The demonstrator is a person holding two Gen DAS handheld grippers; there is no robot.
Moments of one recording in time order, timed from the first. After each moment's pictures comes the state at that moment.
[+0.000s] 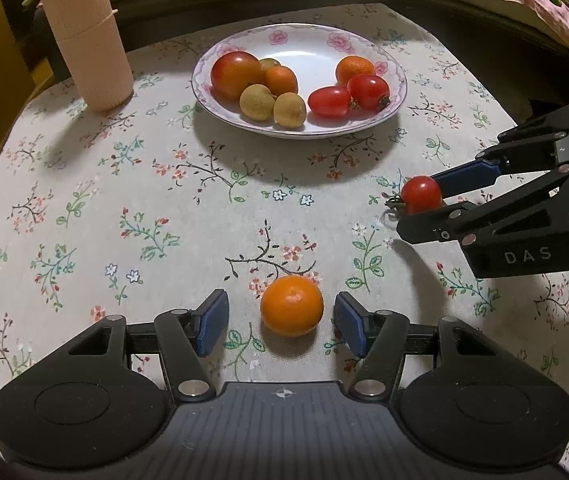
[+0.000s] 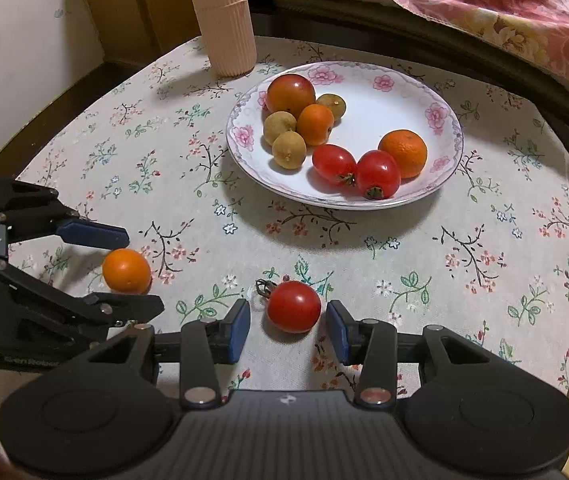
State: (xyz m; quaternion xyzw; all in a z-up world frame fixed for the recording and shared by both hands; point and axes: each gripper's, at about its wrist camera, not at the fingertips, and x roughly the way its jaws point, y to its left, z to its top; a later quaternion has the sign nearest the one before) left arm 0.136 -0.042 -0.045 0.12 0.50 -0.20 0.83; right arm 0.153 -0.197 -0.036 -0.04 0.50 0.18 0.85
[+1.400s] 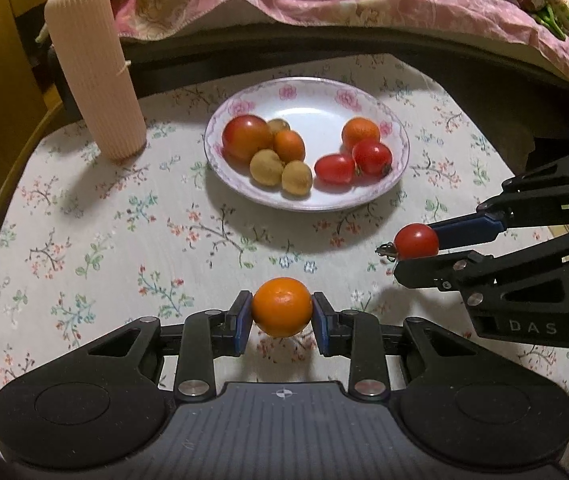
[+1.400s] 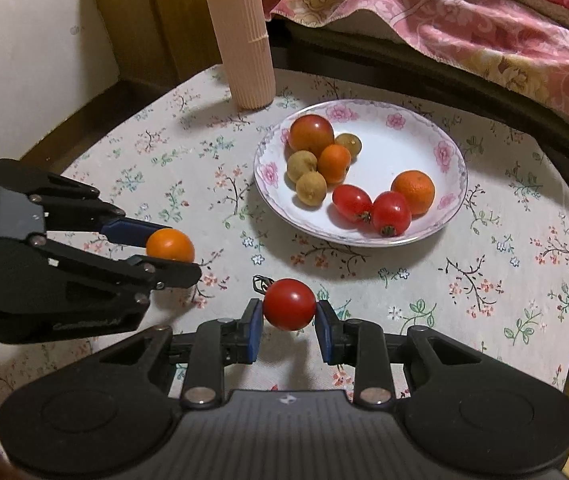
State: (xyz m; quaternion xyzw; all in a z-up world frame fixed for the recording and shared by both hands) left arm 0.142 -0.053 -0.018 0.11 0.46 -0.19 0.86; right arm 0.144 -0.189 -0.010 -0.04 0.46 0.20 0.86
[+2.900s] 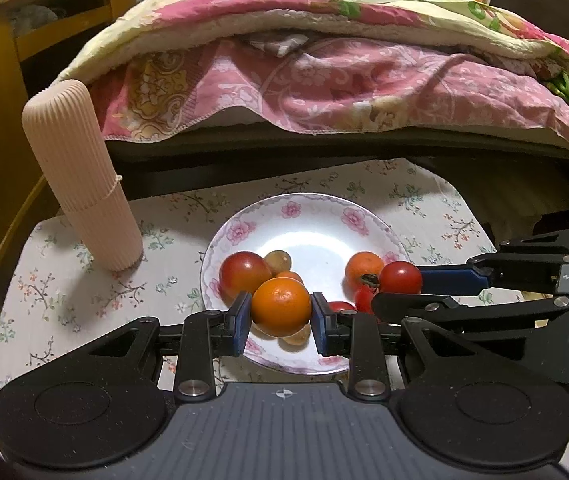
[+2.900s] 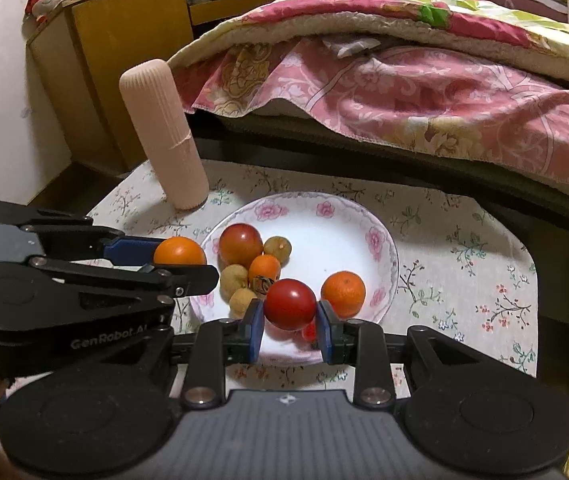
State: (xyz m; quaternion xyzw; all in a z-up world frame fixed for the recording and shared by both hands) left arm 0.203 -0.082 0.020 0.08 0.40 -0.19 0.89; right arm 0.191 -0.214 0.022 0.02 0.41 0.13 0.91
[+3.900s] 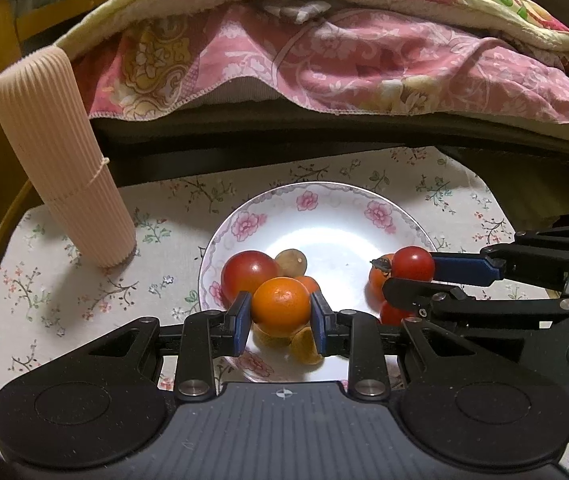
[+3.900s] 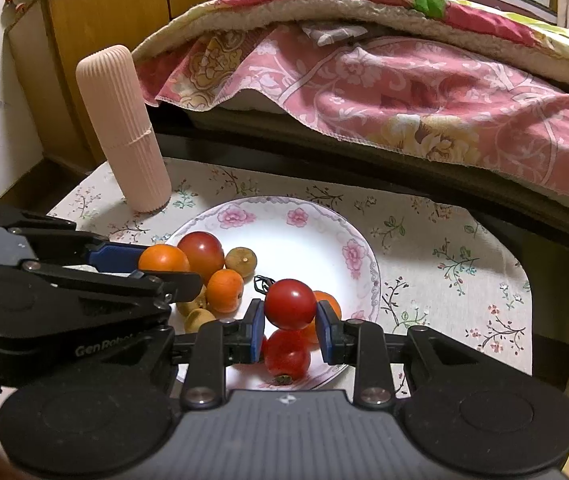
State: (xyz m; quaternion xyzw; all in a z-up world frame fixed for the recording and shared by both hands) left arm 0.233 -0.089 -0.006 0.07 0.42 -0.17 0.89; right arm 0.222 -0.212 0.001 -0.01 0.41 0.09 0.91
